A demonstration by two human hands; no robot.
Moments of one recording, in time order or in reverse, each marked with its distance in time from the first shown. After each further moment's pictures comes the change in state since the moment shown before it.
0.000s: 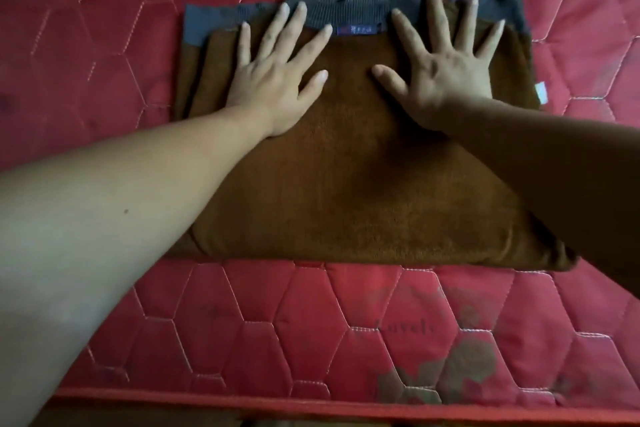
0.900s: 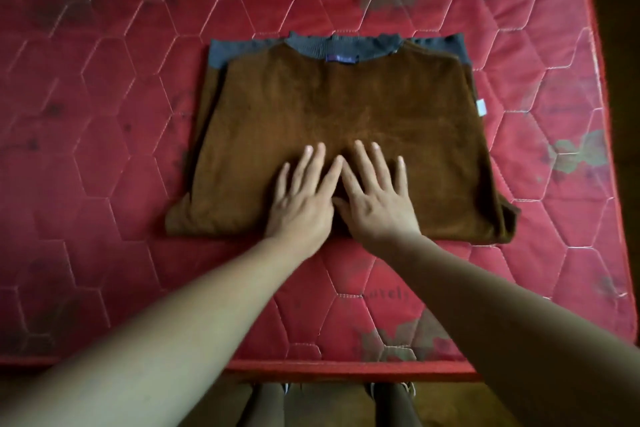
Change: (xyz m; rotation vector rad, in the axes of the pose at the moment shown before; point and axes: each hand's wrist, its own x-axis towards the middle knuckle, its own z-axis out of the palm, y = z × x) left_hand -0.171 0.118 0.002 -0.088 -0.032 -0.087; right_hand -0.190 -0.071 0.015 0.043 -0.081 -0.188
